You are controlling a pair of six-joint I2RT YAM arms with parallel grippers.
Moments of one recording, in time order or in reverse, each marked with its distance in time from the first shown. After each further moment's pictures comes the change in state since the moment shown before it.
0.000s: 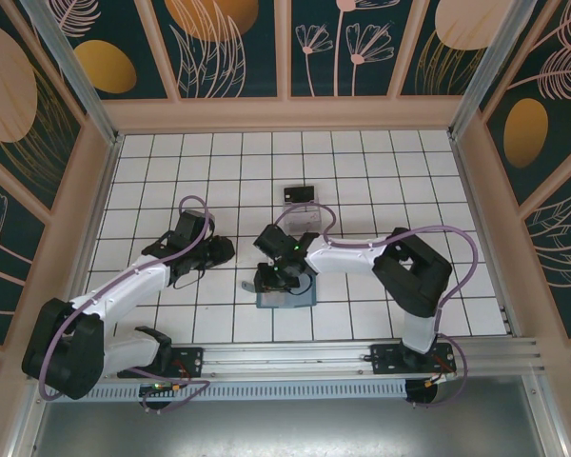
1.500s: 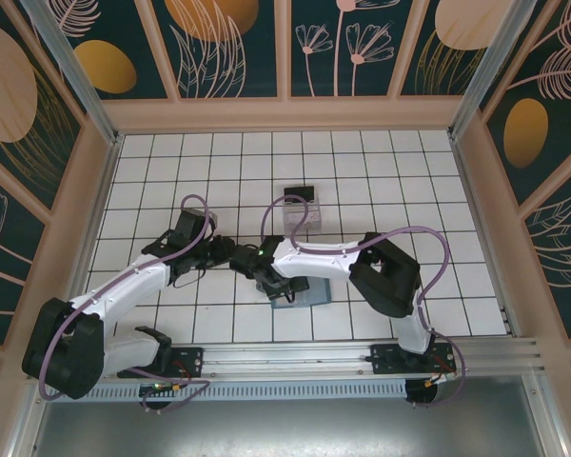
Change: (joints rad) left arm 0.000 0.002 0.011 -0.002 0.045 0.005; right arm 0.148 0.166 0.318 -0.632 0.527 0.055
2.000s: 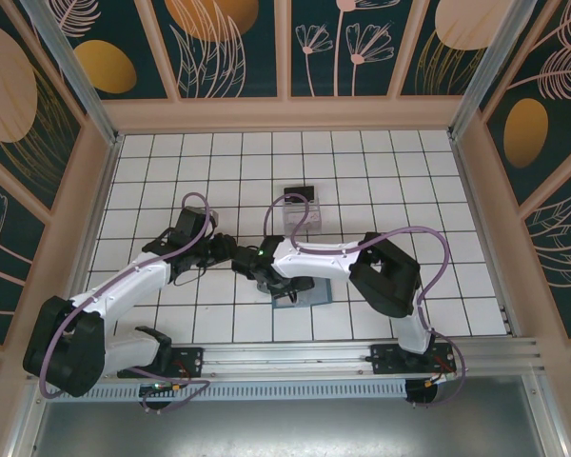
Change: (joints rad) left arm 0.000 0.012 0.018 -0.001 0.008 0.003; right arm 0.000 0.000 -0.002 -0.055 0.059 0.020
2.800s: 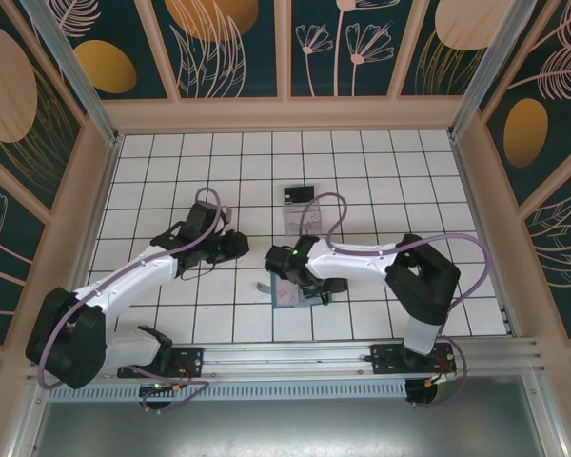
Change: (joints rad) left arm -0.103 0.053 0.090 -0.024 0.030 -0.005; right arm -0.094 -0.241 -0.311 0.031 0.035 0.029
